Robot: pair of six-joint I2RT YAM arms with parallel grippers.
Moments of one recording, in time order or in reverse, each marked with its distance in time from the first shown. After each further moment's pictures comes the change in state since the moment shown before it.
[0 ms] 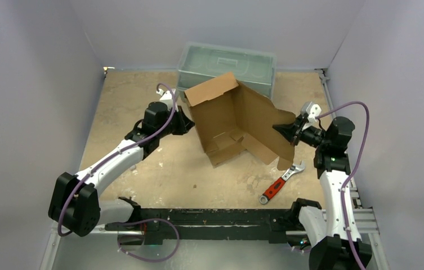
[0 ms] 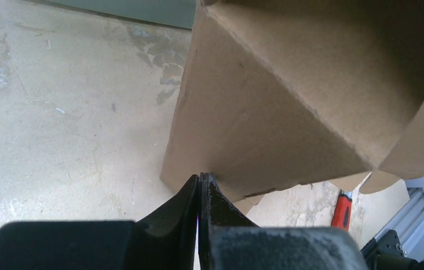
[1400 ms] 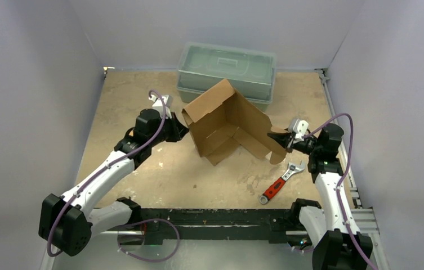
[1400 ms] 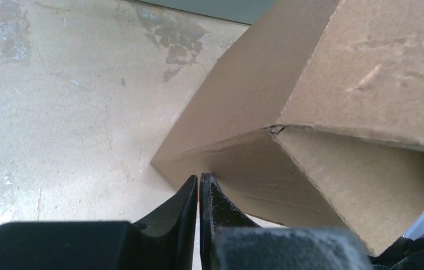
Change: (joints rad) left arm 0.000 -0.171 -0.060 -0.117 -0.026 0.009; right arm 0.046 0.015 -0.147 0.074 -0.056 -0.333
